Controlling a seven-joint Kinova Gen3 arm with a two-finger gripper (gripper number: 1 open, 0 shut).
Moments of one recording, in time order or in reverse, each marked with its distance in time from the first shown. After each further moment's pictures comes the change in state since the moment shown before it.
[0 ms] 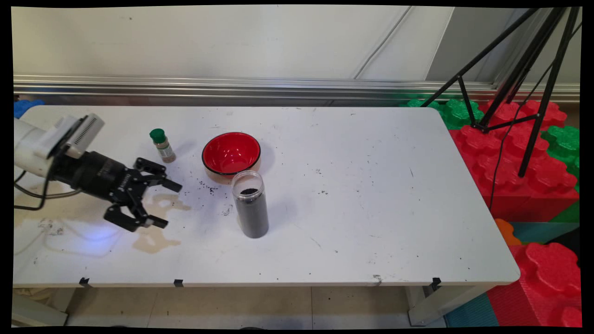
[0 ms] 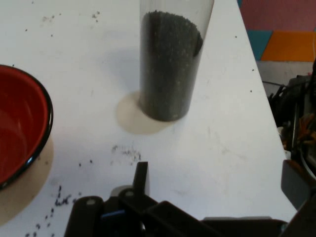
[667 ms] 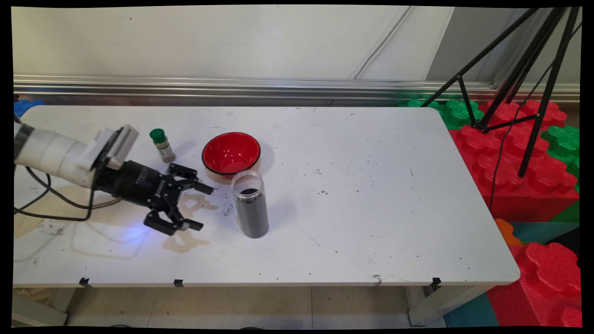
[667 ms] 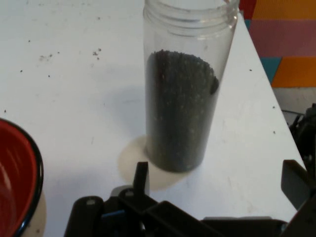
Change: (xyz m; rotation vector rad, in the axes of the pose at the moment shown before) arm 0.004 -0.005 0.062 0.011 0.088 0.038
